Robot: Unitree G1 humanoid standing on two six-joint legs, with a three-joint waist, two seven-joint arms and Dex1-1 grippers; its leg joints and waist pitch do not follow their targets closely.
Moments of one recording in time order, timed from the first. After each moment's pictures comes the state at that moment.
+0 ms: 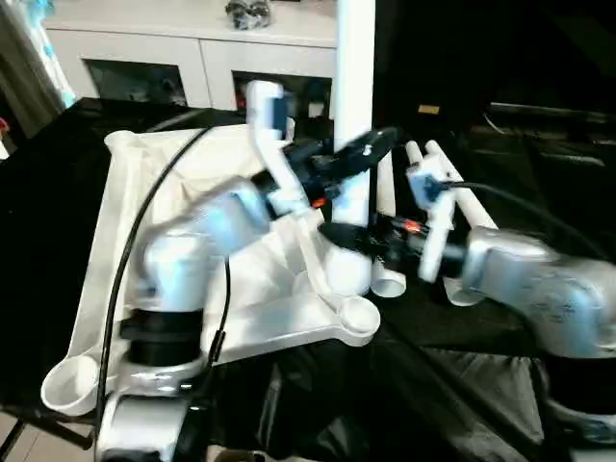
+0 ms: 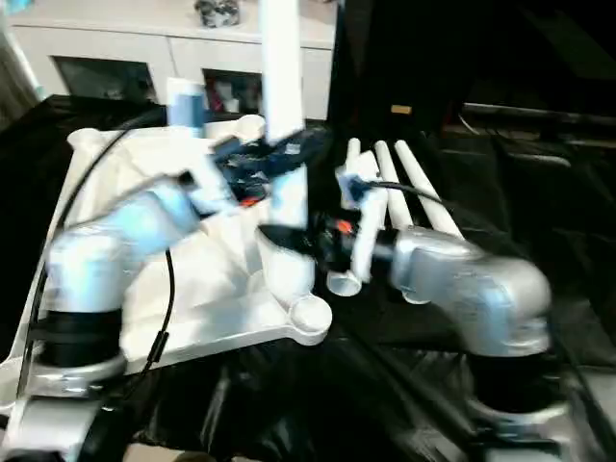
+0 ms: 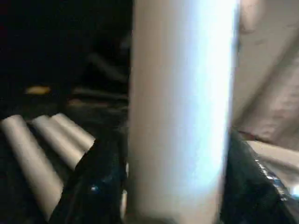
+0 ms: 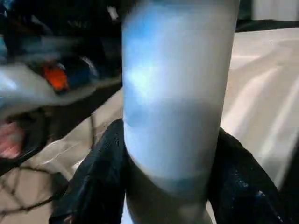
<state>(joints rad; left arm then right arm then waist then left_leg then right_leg) -0.71 0.02 0.04 -0.04 -0.66 0.81 -0.33 -0.52 -0.31 -0.01 -0.23 0.71 1.04 0.49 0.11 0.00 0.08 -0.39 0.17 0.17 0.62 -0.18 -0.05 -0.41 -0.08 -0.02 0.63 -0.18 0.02</state>
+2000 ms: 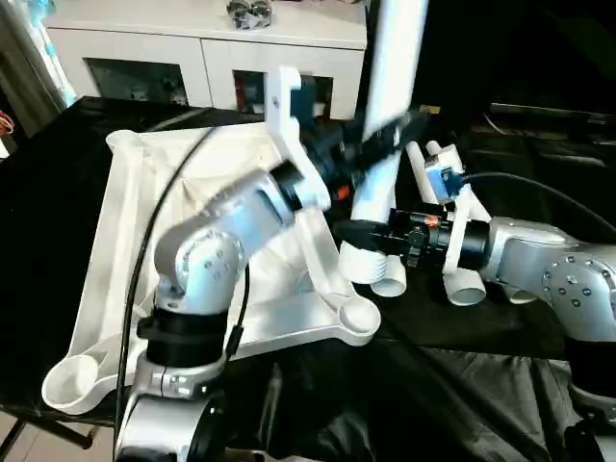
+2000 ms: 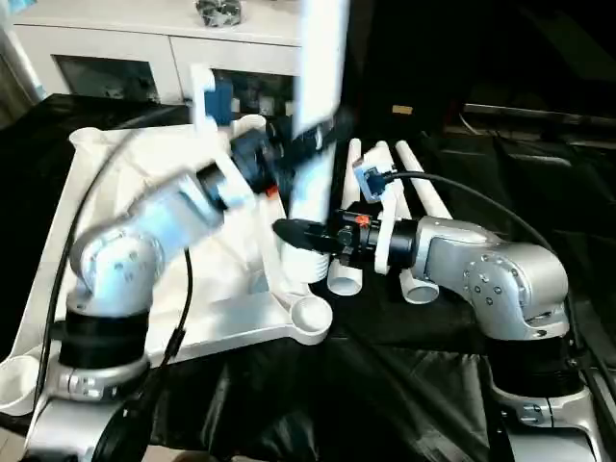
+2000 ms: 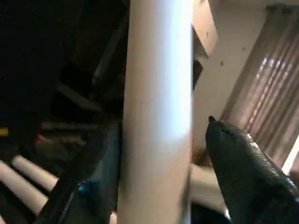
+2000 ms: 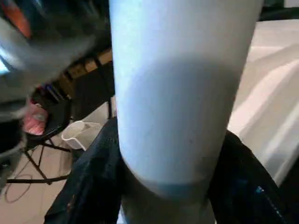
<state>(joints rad) -0.73 -0.02 0.06 -0.10 -0.71 0.71 -0.43 -0.55 -0.46 -0.01 -0.15 0.77 1.04 0.72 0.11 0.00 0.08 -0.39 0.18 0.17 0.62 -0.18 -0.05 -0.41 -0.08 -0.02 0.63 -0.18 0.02</state>
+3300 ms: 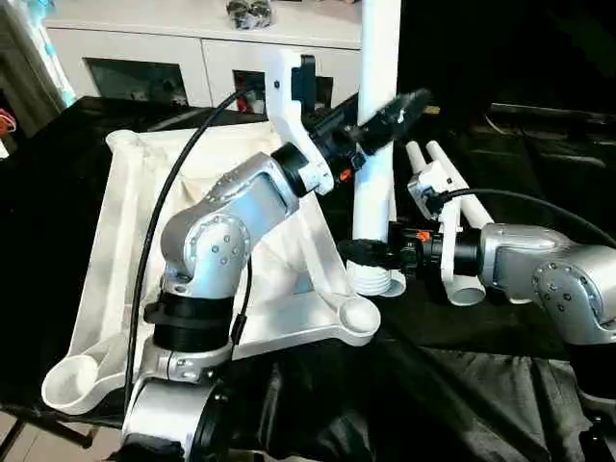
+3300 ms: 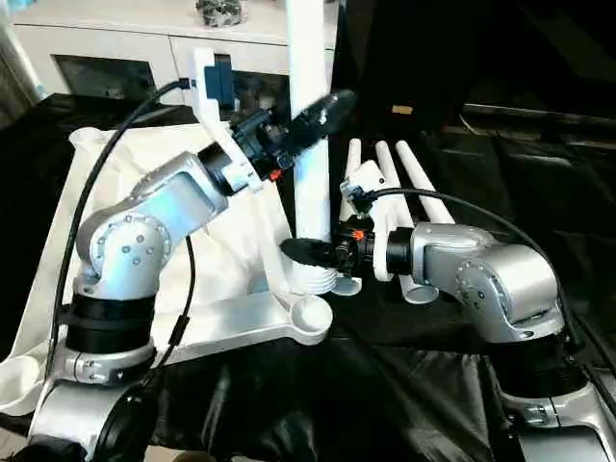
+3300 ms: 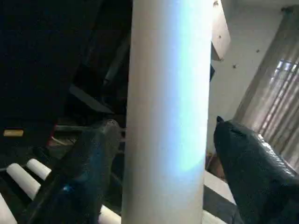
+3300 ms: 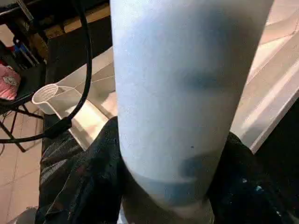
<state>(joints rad) -0.78 -0.03 0.06 -0.03 -0.69 0.69 -0.40 -0.55 -0.52 0.11 -0.14 0.63 0.97 0.78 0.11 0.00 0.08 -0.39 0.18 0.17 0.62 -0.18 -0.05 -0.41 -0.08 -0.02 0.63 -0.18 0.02</state>
